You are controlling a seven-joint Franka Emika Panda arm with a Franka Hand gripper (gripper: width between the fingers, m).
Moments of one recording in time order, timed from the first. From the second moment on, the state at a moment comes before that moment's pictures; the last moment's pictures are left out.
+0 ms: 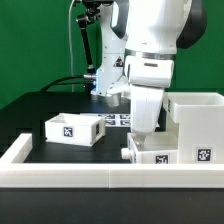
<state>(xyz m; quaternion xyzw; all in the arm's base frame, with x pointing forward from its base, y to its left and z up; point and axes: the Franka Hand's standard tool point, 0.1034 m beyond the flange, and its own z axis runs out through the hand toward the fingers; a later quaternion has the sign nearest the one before) 0.544 0.004 0.031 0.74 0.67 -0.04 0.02</state>
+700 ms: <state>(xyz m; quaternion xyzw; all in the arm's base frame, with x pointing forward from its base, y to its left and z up) 0.557 -0.041 0.058 0.73 0.68 -0.06 0.01</state>
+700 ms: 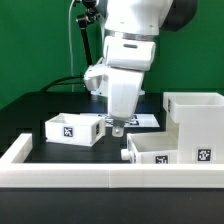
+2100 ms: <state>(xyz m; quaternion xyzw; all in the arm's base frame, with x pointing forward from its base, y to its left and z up) 0.579 -0.037 0.033 0.74 0.66 0.04 -0.09</state>
